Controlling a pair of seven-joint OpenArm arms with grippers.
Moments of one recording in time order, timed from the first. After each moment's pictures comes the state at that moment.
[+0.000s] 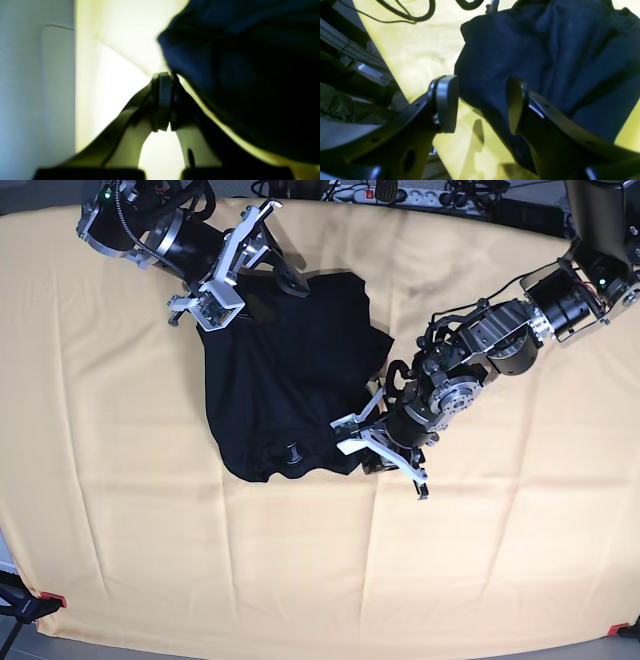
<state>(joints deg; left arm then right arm) -31.2 -33.1 65.9 89.2 10.4 -3.2 30.5 -29.7 2.7 4.0 133.1 36.2 40.7 -60.3</state>
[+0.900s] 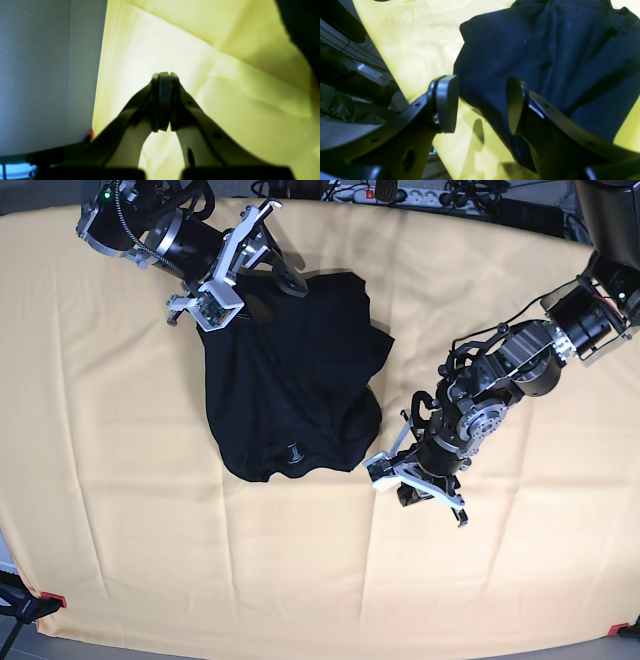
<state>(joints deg) -35.6 -36.6 65.9 88.6 5.8 1.5 33.9 -29.7 2.7 4.0 133.1 36.1 40.7 -60.3</state>
